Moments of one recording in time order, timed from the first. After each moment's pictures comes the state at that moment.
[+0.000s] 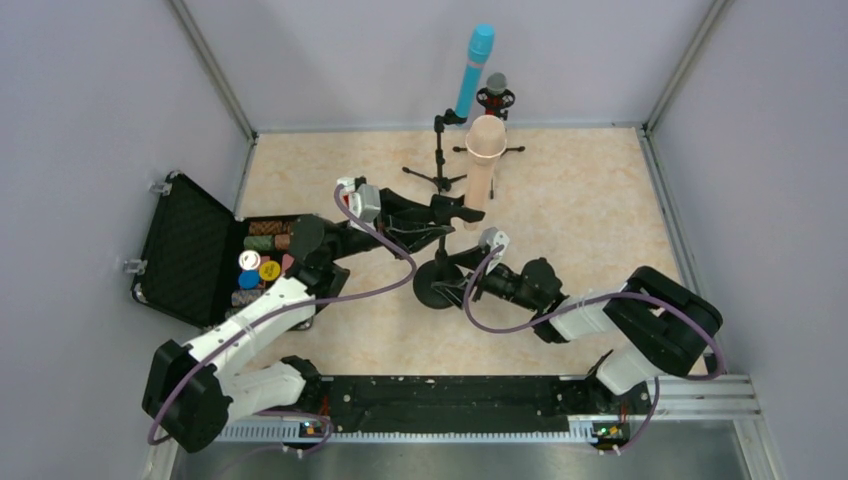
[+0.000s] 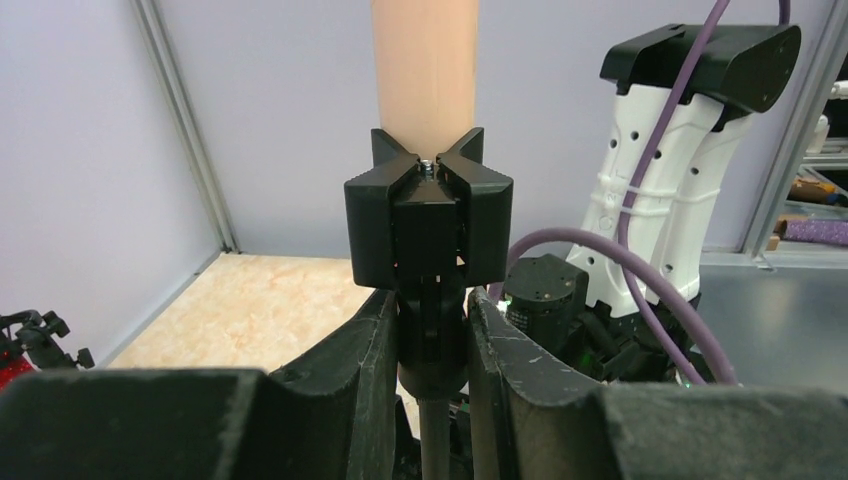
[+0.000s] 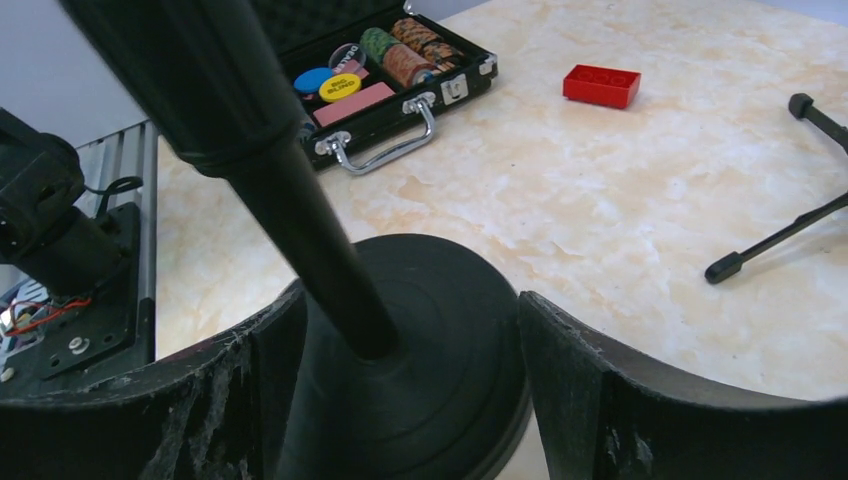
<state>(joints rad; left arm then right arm) -0.60 1.10 0.74 0.87 0.80 -0.29 0.79 1.51 0.32 1.25 -0.36 0.20</state>
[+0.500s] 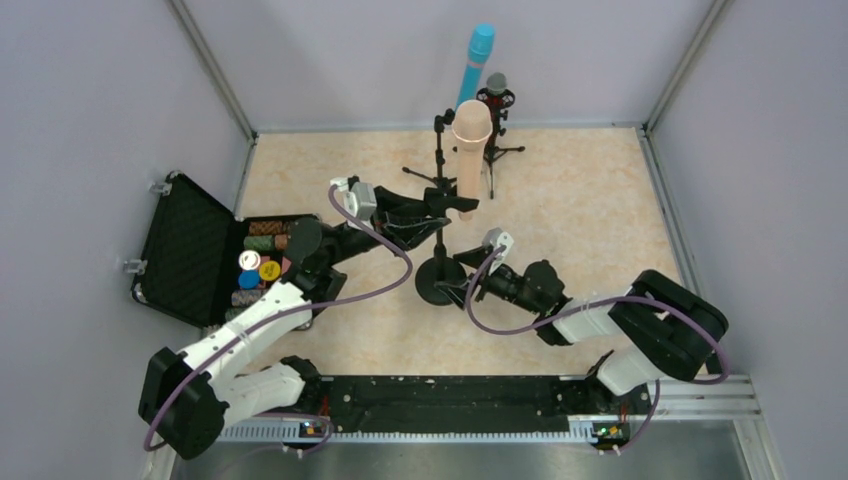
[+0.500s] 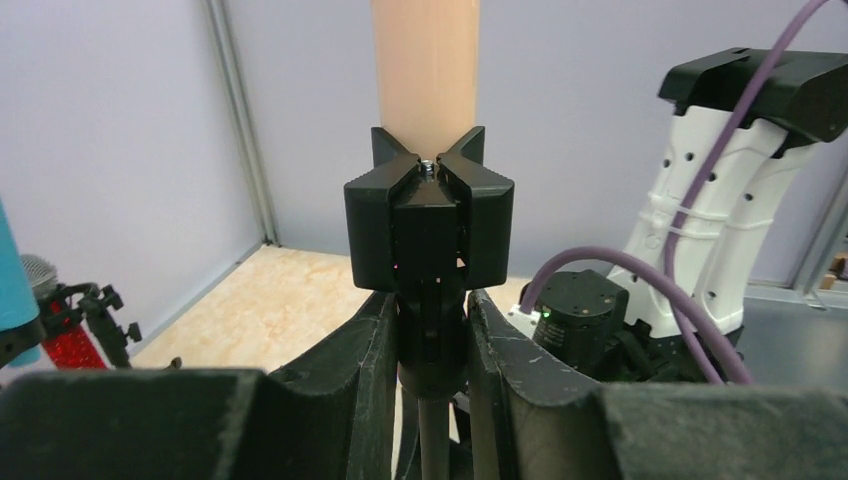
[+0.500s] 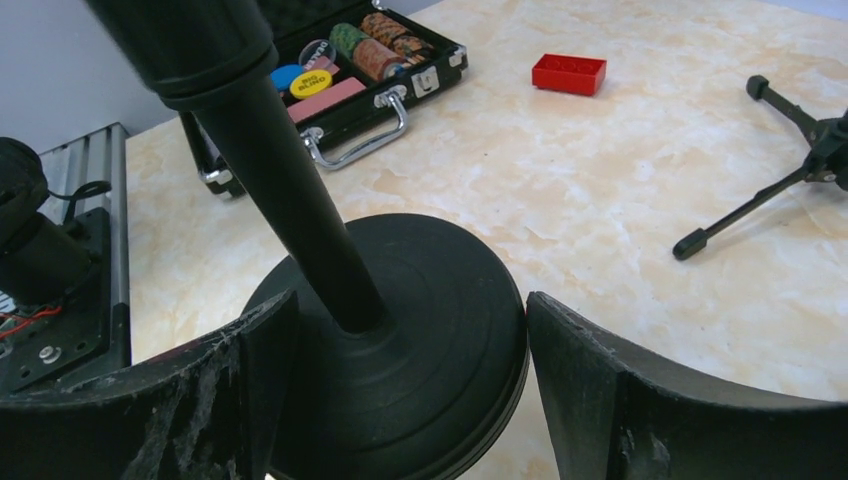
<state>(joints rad) -0.60 1.06 0.74 0.83 0.69 -0.28 0.79 1.49 0.30 1.24 -0.29 0.19</state>
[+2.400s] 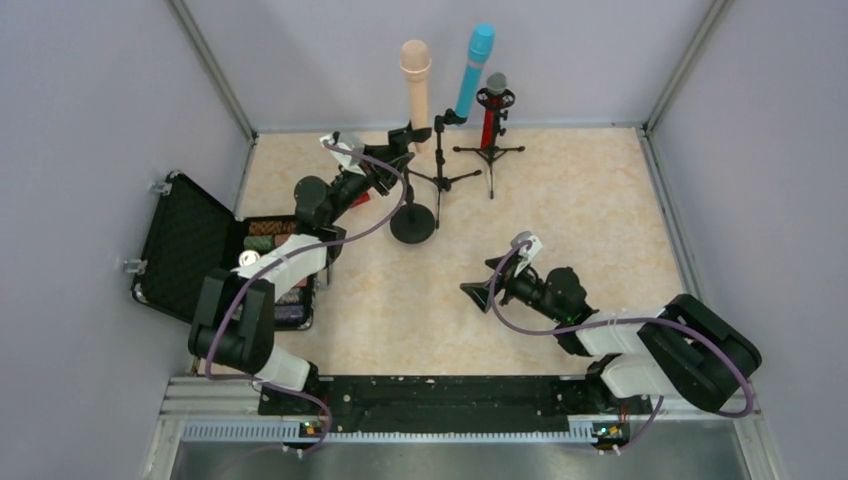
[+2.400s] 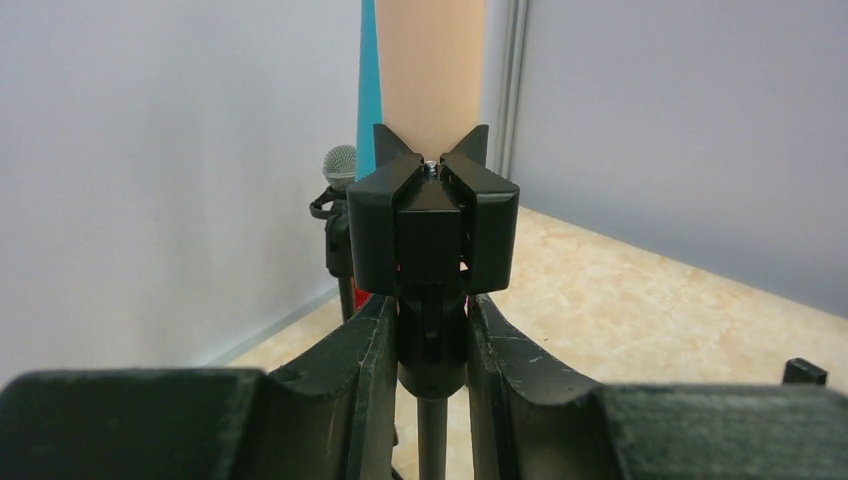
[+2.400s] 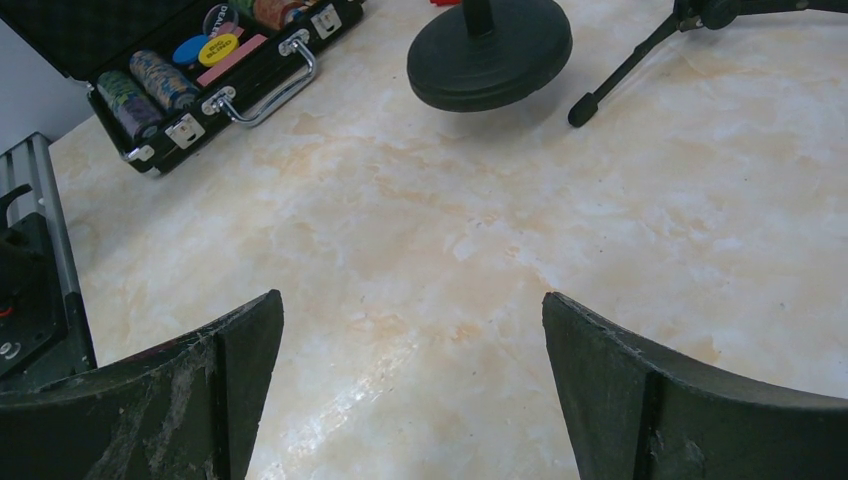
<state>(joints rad) -0.28 1.48 0.84 1.08 0.56 -0.25 0.65 1.30 0.15 1.08 -0.26 0.26</state>
